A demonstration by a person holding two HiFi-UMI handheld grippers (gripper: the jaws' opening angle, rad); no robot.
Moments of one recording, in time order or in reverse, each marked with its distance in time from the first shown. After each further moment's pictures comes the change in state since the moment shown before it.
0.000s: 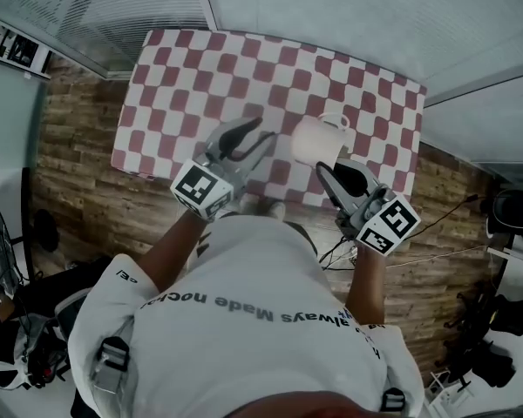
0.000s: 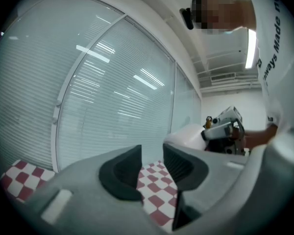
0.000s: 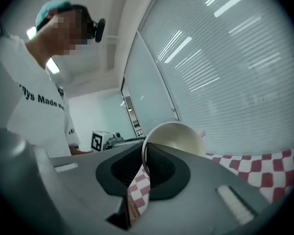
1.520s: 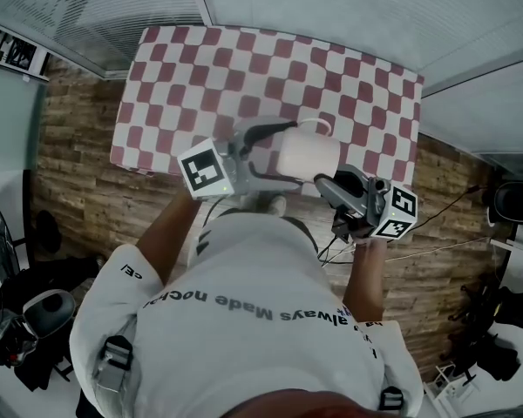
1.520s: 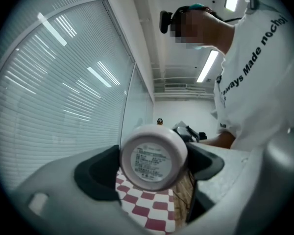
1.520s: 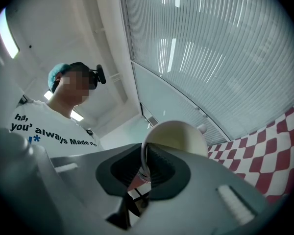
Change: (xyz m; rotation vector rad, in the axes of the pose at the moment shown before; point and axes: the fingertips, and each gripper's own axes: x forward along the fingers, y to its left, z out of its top) left arm 0.014 -0.109 0.017 0.065 -0.005 -0.611; right arm -0.032 0.040 0.010 0.344 -0.254 0.397
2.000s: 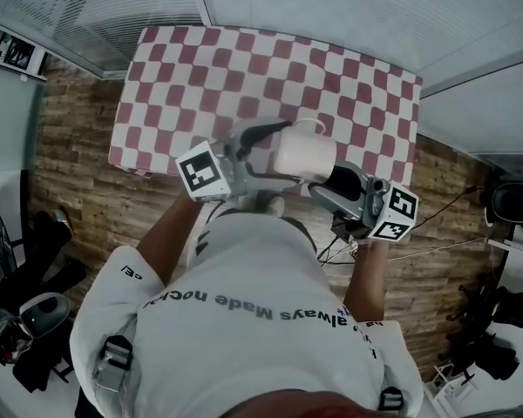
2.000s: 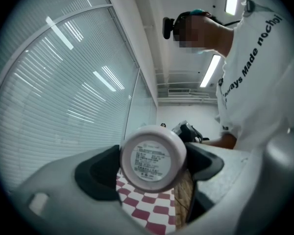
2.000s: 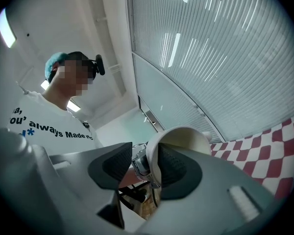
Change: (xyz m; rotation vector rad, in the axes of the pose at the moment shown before) left arm -0.010 0.005 -0.005 -0.021 -0.061 0.039; right arm 0.011 0.001 -0.006 -0.057 0.085 -0.044
